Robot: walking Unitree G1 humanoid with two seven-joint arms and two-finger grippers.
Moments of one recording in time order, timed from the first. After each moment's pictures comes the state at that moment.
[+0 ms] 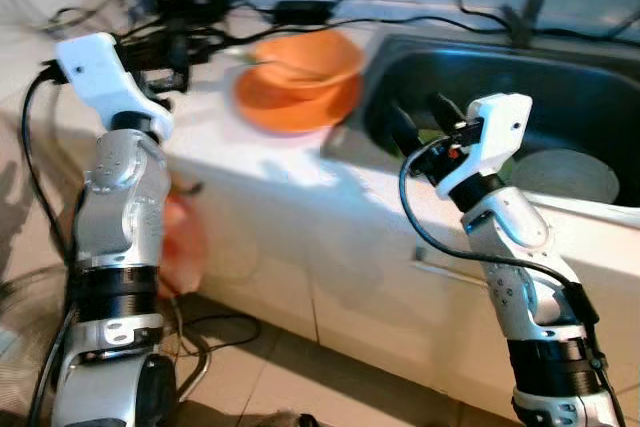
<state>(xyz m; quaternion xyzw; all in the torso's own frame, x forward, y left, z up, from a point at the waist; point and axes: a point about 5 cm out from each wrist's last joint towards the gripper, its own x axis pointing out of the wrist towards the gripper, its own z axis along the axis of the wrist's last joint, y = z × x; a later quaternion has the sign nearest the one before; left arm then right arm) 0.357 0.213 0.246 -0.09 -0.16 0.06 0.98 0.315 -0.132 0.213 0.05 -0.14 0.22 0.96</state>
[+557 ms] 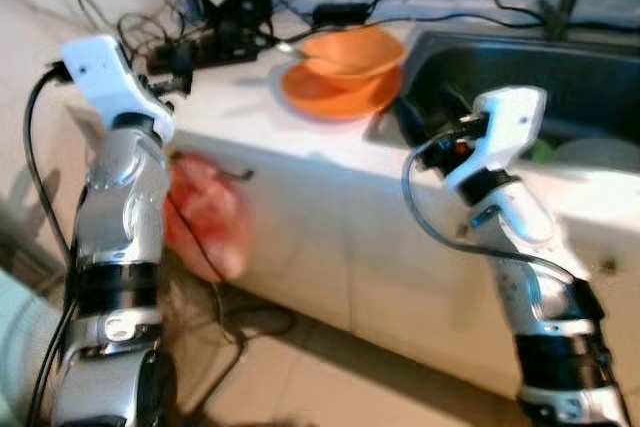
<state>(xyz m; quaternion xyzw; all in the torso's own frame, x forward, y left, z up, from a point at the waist) 0.363 0.204 0.252 -0.09 -0.15 0.04 0.98 0.318 -0.146 0.215 0.04 -0.14 0.18 0.97</state>
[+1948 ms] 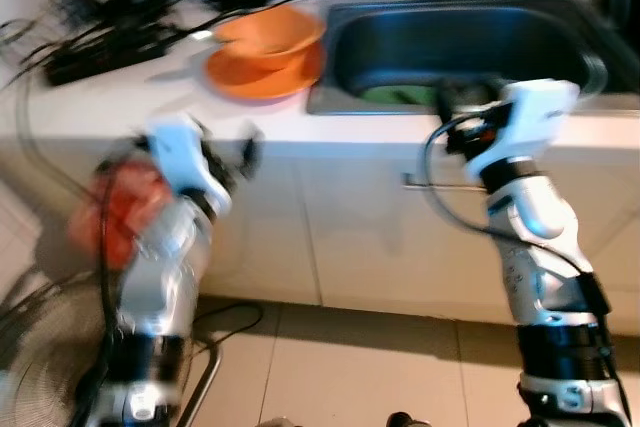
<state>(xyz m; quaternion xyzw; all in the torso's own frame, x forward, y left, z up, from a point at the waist) 0.324 0.162 0.167 -0.07 -0.05 -0.09 0.99 0.327 -0.166 0.223 0.01 -0.17 0.08 0.98</state>
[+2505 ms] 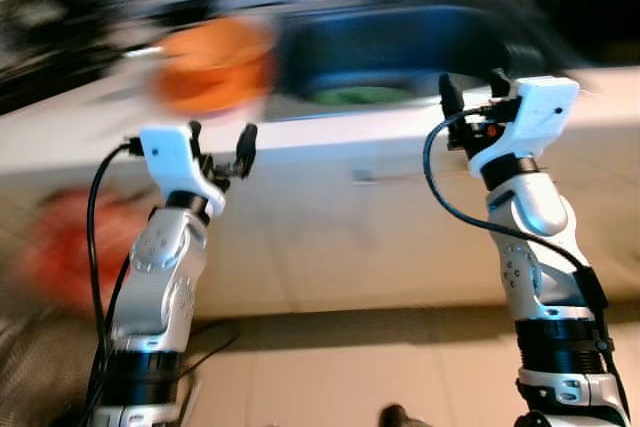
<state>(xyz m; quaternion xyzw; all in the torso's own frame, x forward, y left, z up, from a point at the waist) 0.318 0.161 0.190 -0.06 -0.11 -0.08 0.99 0.330 -0.170 0.222 0.01 -0.18 0.07 0.98</state>
